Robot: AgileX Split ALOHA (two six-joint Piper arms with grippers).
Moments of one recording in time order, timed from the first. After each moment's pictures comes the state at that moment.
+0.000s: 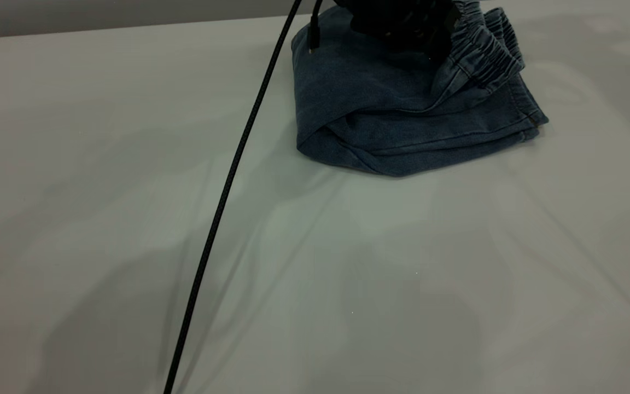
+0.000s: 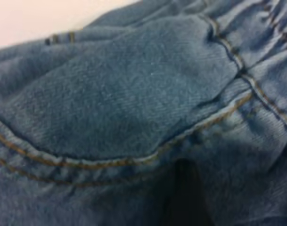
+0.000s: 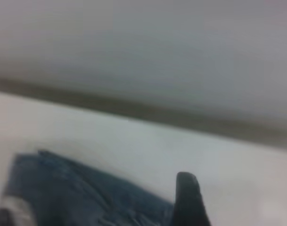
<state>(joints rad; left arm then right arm) -0.59 2.60 -2.12 -0.44 0.56 0.49 0.03 2.21 -2.56 0.19 1.22 -0.20</state>
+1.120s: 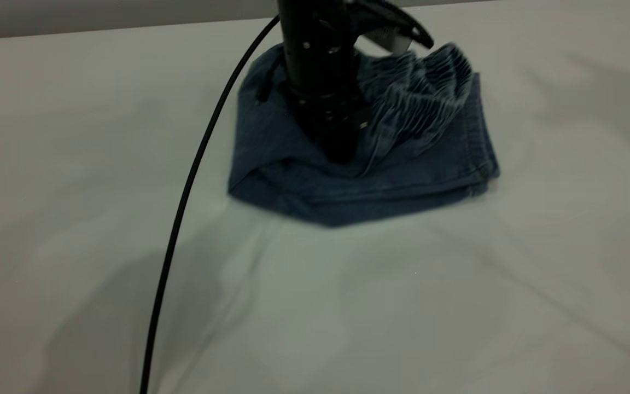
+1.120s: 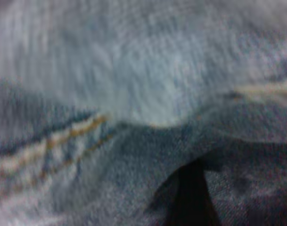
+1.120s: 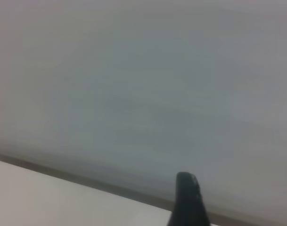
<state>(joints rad) -0.59 2.65 -2.13 -0.06 1.22 0.43 0.03 1.87 -2.56 0.34 1.22 -0.21</state>
